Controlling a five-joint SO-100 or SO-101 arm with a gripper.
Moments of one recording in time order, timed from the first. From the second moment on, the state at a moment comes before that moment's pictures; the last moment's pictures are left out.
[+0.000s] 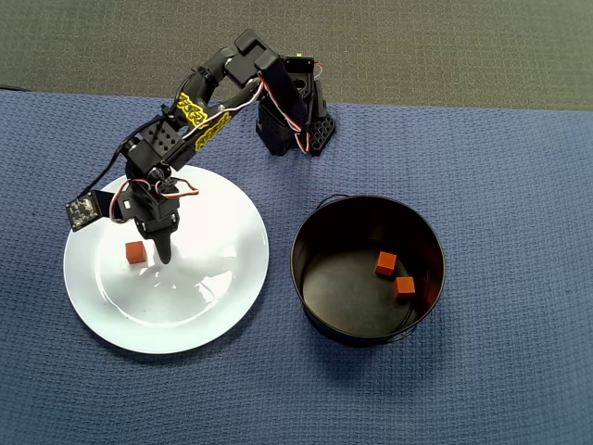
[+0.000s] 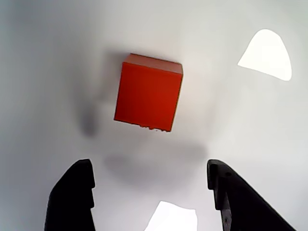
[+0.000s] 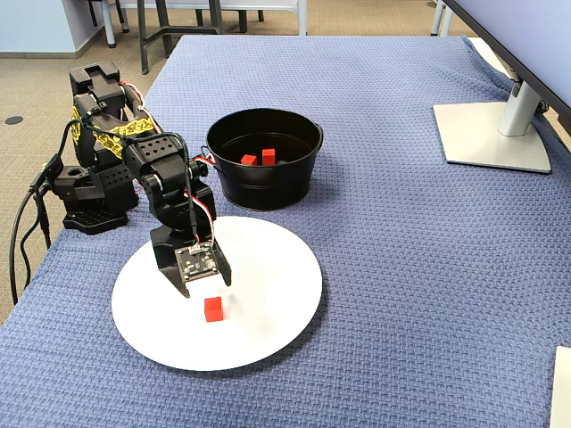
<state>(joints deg) 45.9 68.5 86.3 61.3 -73.4</state>
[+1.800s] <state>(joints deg) 47.7 60.7 76.3 57.0 -66.6</state>
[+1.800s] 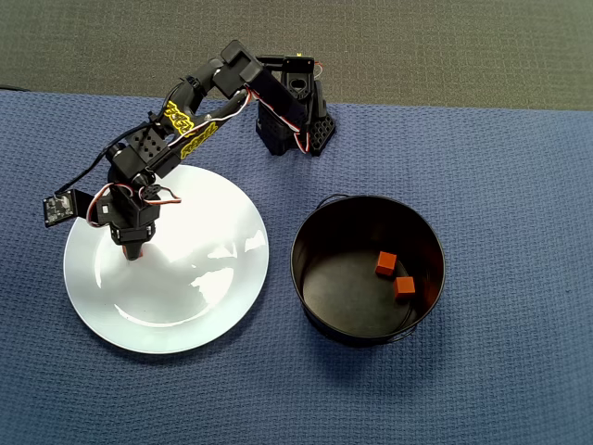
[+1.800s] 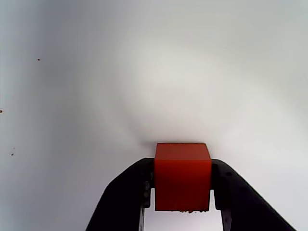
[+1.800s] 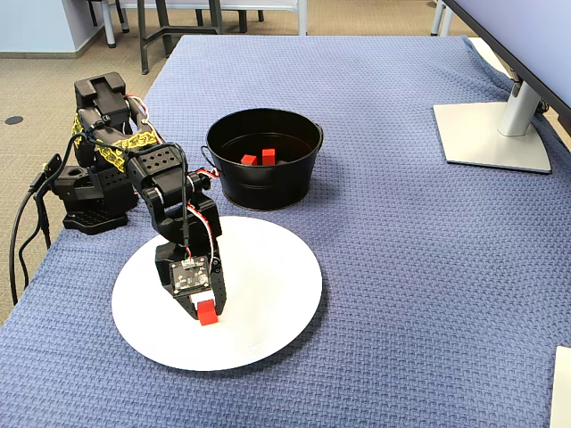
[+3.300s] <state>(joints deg) 2.8 135.5 123.0 62.0 -12.5</state>
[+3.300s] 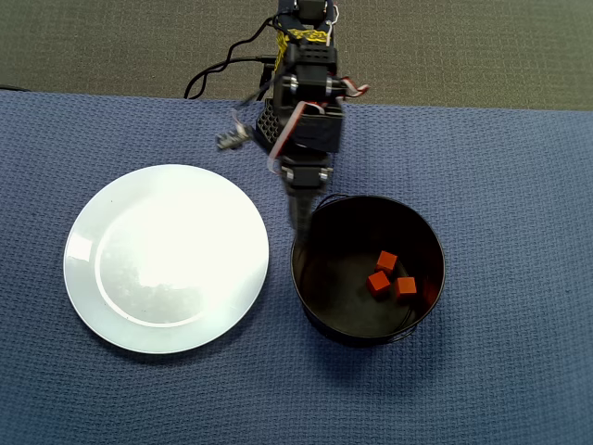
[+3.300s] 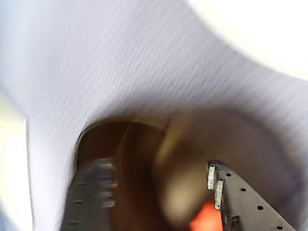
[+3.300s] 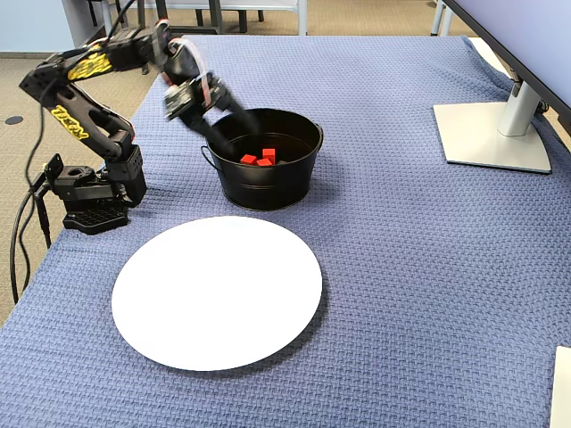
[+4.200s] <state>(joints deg) 9.6 171.3 166.2 60.8 -15.5</state>
